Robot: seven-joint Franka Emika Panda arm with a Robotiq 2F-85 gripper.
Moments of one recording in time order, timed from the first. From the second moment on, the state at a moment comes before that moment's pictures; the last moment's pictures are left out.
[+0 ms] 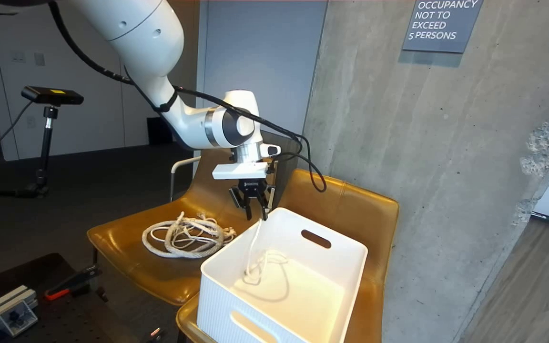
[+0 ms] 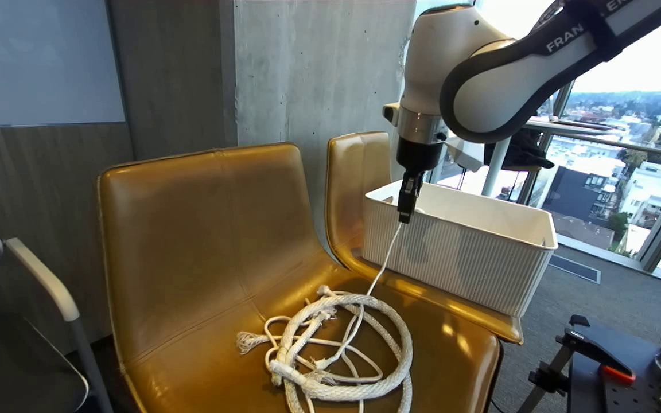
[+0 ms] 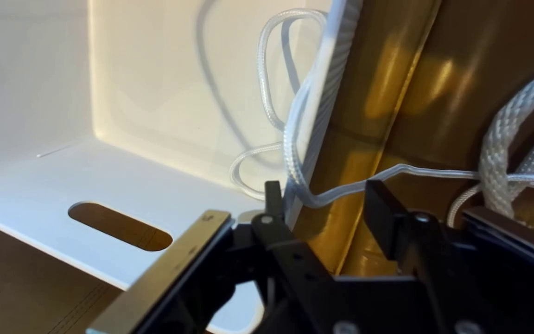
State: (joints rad) arm -0.02 0.54 -0.06 -1.76 -0.36 2.39 -0.15
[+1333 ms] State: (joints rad) arm 0.02 0.41 -0.06 -1.81 -0.37 2.37 -0.14
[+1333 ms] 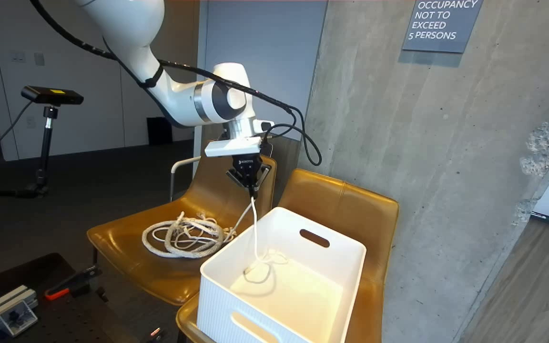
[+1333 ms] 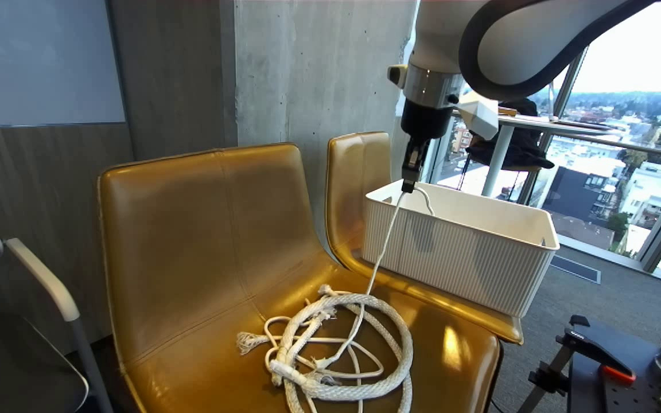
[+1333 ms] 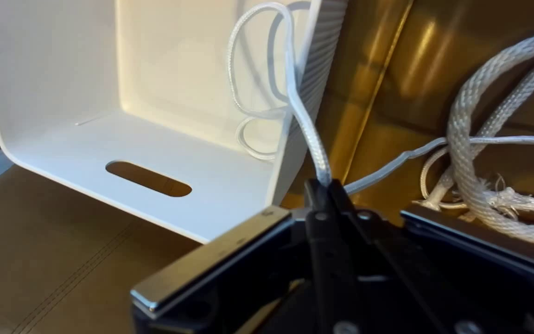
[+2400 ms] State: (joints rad) arm 0.37 0.44 0.15 -1.42 -0.36 2.06 0.12
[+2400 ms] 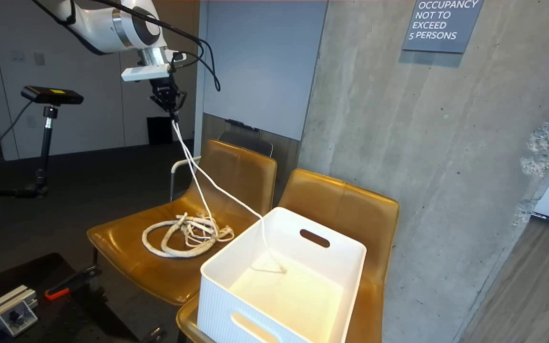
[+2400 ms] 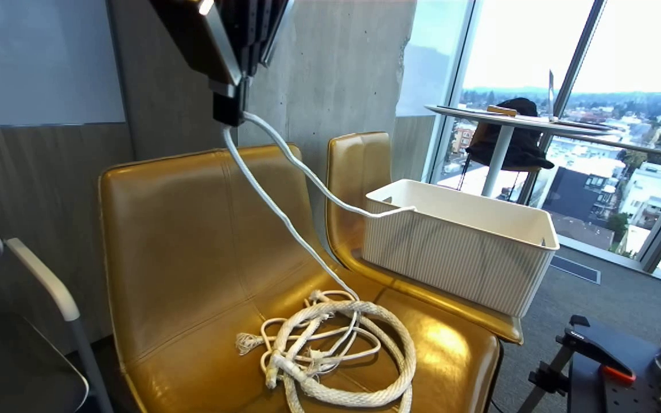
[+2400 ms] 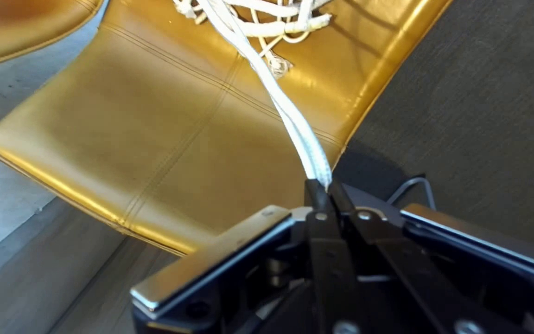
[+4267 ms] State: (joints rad) arm 0.38 0.92 0.06 -0.81 -0.35 1.75 0.27
